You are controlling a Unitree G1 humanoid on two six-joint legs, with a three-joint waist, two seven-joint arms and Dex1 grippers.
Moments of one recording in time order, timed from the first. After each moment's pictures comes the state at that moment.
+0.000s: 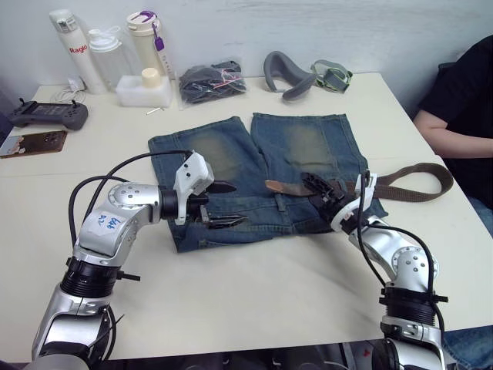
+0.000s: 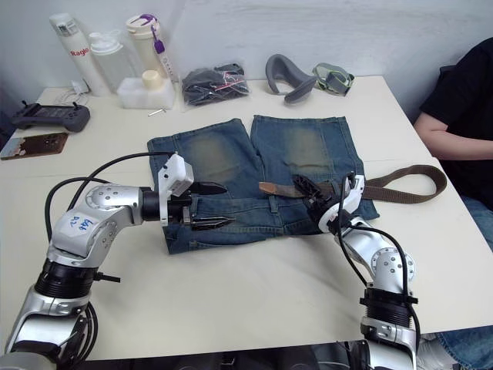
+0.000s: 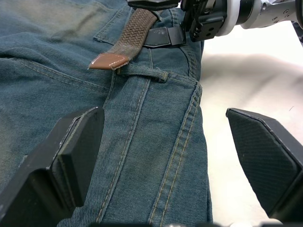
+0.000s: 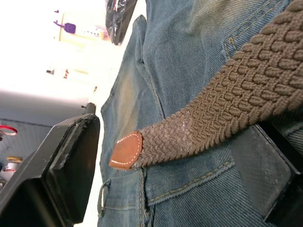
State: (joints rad) left arm -0.56 0.61 -0.09 -0.18 -0.41 0.70 -0.93; right arm -0.41 -0.19 -0.35 0.04 1.35 0.86 -0.04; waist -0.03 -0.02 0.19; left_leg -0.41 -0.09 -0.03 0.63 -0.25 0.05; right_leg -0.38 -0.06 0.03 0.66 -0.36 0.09
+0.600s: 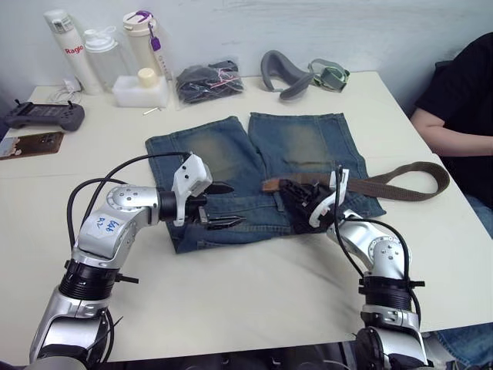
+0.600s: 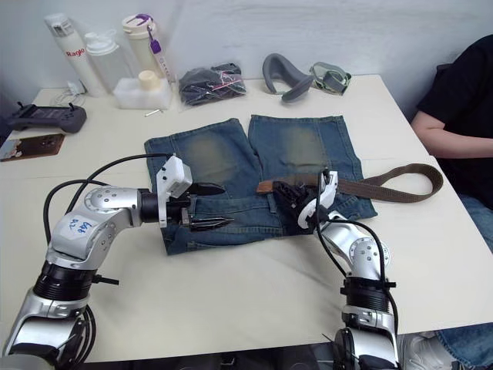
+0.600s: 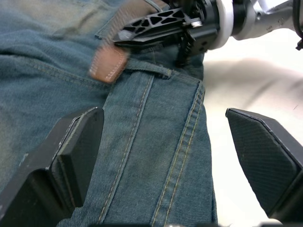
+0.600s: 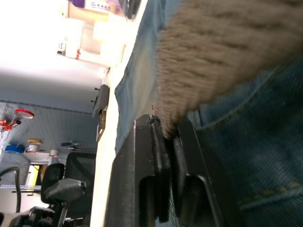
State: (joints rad) left arm -0.54 0.61 -0.09 -0.18 -0.41 0.68 -0.92; right arm -0.47 -0.13 -0.33 0.12 1.32 0.89 -0.03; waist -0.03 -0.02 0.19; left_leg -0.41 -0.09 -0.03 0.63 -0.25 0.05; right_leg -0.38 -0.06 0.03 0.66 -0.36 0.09
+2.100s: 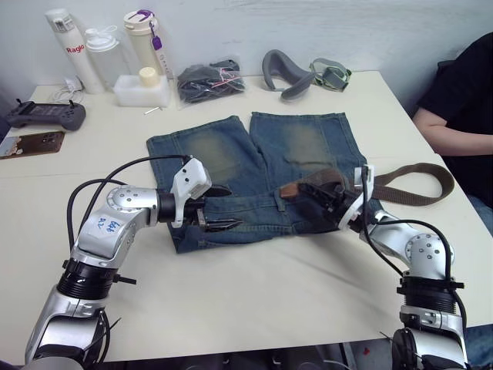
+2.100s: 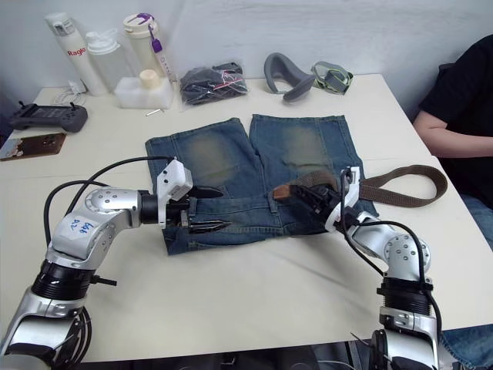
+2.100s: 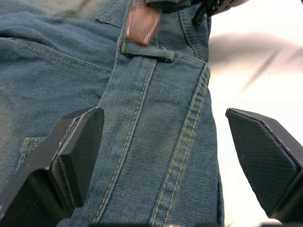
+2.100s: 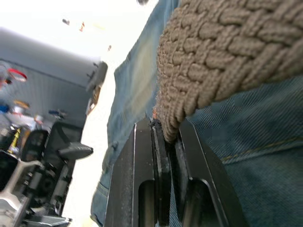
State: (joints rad) left arm -0.54 0.63 -0.12 -0.16 -0.39 0.65 -0.93; right arm -0.45 -0.37 -0.35 0.09 1.31 1.02 0.20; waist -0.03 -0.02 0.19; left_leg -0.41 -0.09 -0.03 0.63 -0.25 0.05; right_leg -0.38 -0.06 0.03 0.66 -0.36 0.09
